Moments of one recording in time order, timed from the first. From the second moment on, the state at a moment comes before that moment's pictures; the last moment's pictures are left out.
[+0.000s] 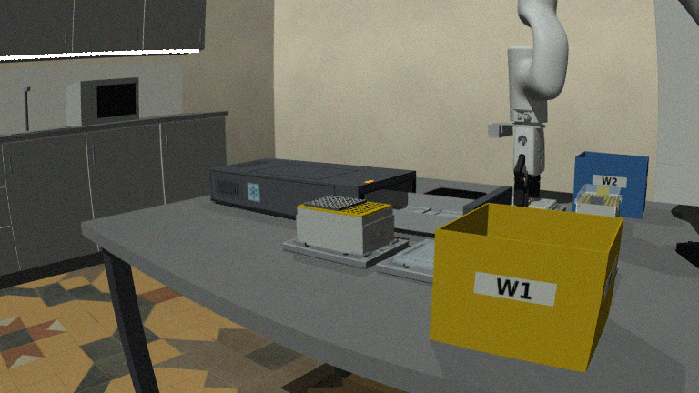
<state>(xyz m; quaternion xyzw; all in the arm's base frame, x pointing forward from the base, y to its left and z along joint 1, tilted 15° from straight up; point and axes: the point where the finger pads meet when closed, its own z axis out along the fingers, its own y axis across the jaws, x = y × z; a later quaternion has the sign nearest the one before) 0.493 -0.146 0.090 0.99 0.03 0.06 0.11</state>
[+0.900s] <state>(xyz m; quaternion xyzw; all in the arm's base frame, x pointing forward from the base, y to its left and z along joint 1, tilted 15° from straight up) 0.491 -0.143 0.104 0.99 0.03 0.06 0.11</state>
